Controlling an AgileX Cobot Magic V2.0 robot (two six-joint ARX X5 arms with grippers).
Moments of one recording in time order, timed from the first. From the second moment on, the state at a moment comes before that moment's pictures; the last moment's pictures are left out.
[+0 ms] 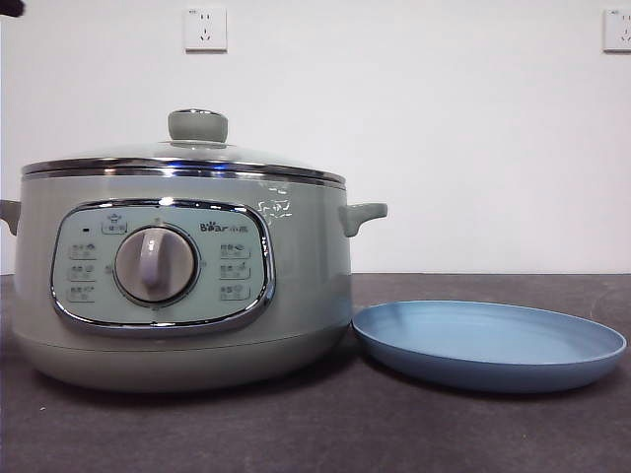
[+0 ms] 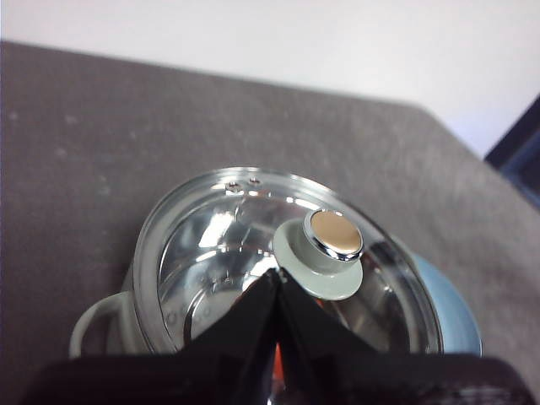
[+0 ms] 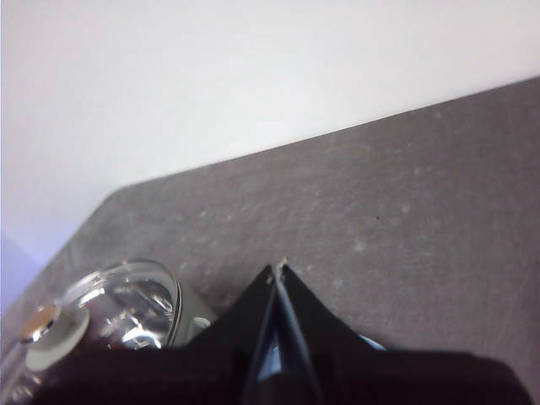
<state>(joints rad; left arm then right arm) -0.08 0.72 0.77 -0.42 0.45 -0.21 0.03 0.64 0.77 -0.34 -0.36 0.29</state>
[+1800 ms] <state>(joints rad) -0.52 1.37 1.16 -0.56 0.11 0.02 0.03 0.88 0.93 -0.67 -0.47 0.08</state>
